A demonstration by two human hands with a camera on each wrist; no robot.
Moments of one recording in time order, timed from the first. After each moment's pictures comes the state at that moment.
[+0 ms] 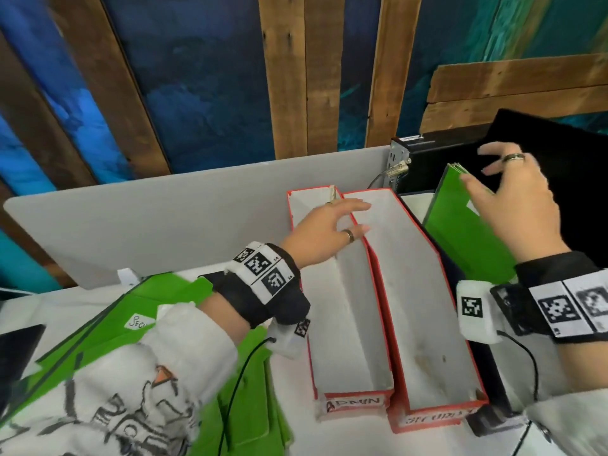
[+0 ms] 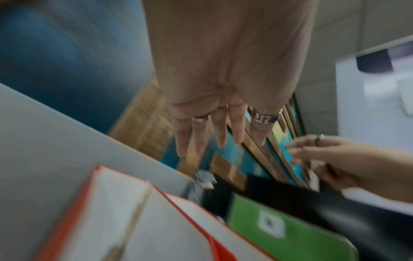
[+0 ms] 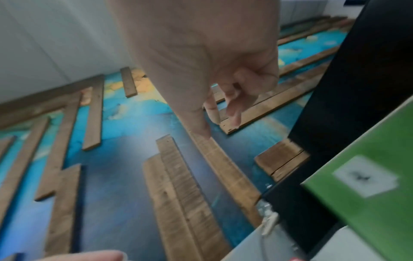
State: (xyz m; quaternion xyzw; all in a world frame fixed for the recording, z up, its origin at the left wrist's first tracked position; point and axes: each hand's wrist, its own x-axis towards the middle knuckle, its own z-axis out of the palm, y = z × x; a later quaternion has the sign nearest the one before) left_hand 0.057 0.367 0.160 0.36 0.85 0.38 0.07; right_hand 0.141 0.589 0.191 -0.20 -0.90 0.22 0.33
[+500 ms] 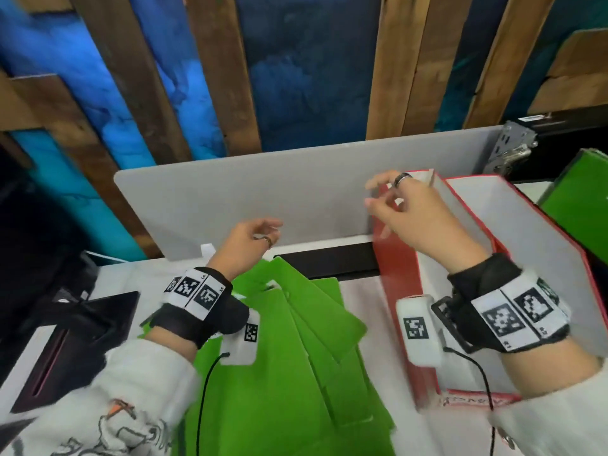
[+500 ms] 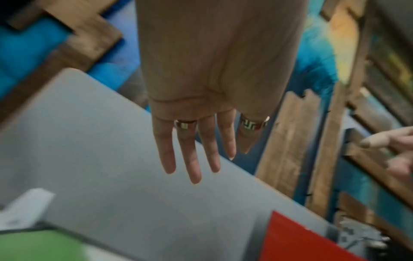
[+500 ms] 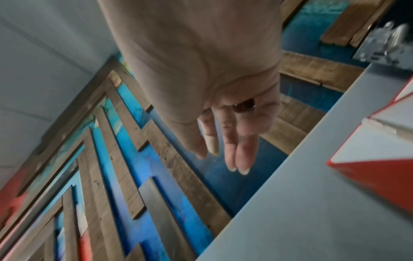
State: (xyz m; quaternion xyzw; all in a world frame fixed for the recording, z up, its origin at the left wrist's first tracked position) left_hand -0.011 0.099 0.093 0.09 0.87 0.49 0.05; right_hand 0.057 0.349 0.157 0.02 -0.90 0.43 0.12
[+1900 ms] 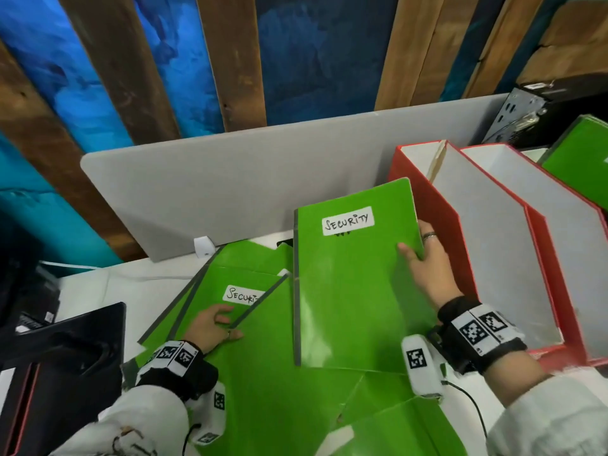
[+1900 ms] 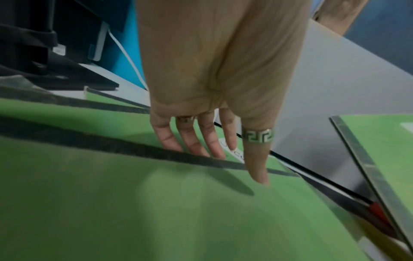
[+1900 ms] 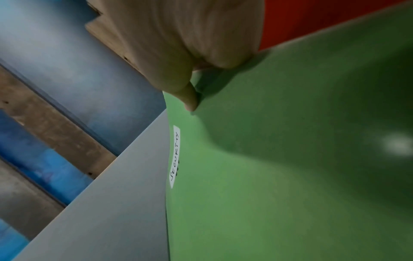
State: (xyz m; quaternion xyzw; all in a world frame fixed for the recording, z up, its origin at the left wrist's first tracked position) left_hand -0.026 -0.065 -0.089 -0.04 0.88 0.38 0.29; right_hand 0.053 0.295 0.015 -0.21 -0.84 0.47 0.18
